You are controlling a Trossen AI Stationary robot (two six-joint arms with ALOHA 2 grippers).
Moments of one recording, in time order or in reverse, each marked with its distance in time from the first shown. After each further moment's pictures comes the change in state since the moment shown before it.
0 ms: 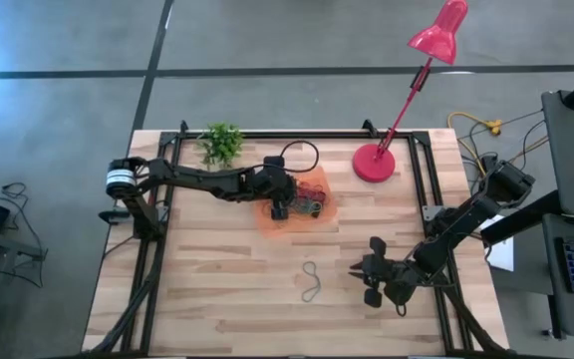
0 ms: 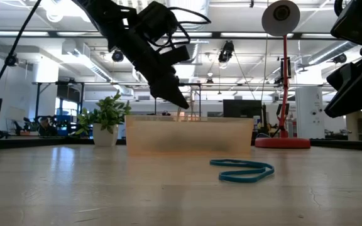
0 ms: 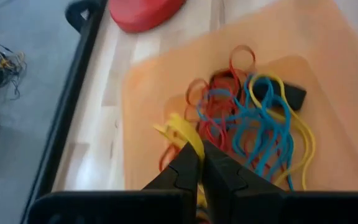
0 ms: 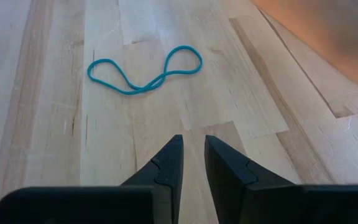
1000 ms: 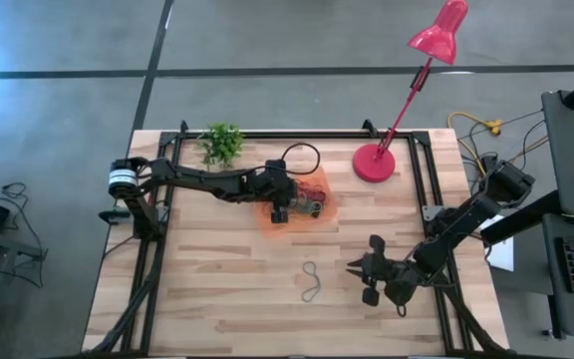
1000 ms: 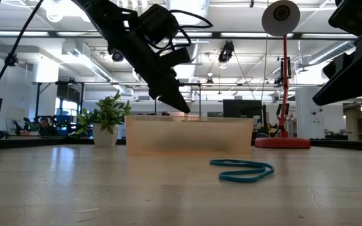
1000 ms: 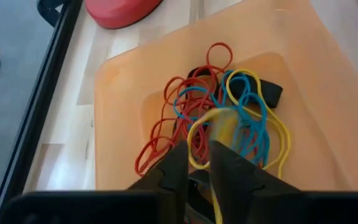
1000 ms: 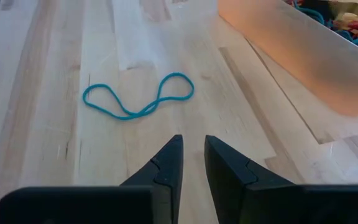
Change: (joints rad) left arm 0.000 0.019 -0.003 -0.012 0.061 -0.026; right arm 0.000 0.000 0.010 0.035 0.084 -0.053
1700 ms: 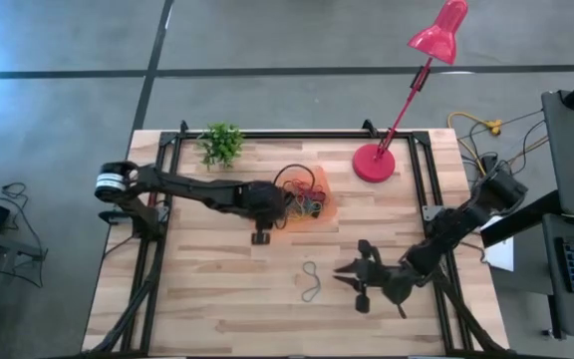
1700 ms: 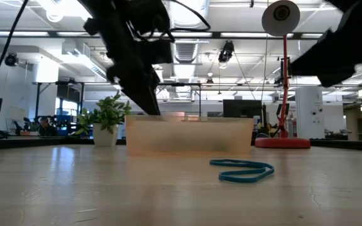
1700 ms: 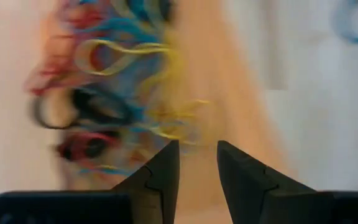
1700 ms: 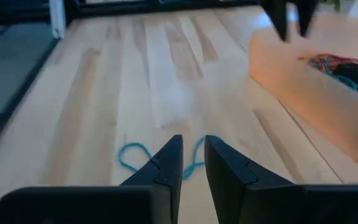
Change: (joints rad) left arm -0.117 -0.079 0.001 -0.369 0.087 -0.177; right arm -0.026 0.089 -0.005 0.419 0.018 -0.254
